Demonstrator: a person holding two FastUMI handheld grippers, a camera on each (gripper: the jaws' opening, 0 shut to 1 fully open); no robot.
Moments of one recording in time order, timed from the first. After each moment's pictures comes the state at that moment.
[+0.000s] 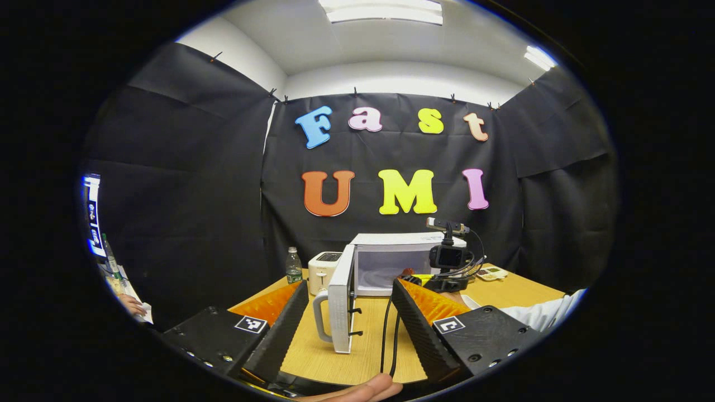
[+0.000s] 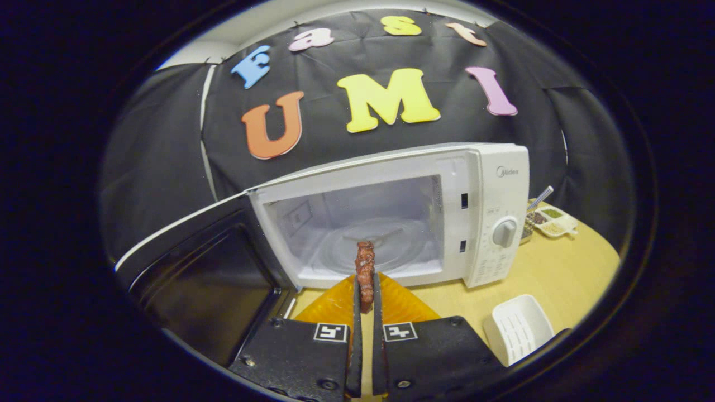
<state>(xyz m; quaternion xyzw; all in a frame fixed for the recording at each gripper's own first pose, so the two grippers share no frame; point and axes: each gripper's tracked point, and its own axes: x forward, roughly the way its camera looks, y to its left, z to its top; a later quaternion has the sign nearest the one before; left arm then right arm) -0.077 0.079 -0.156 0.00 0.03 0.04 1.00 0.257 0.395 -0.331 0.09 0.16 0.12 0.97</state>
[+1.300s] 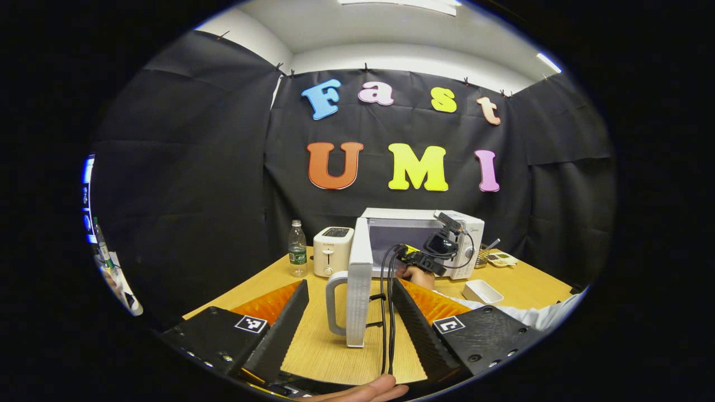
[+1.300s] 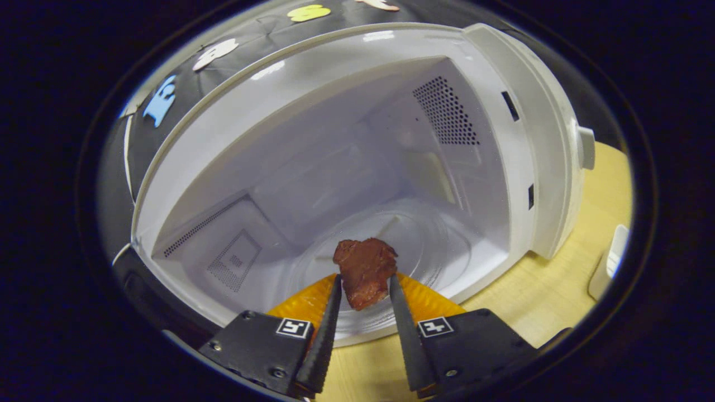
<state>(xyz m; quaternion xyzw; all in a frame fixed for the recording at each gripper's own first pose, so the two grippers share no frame) -0.044 0.112 -0.210 -0.02 0.09 0.03 0.99 0.365 0.425 -0.393 0.20 0.21 0.01 0.96</state>
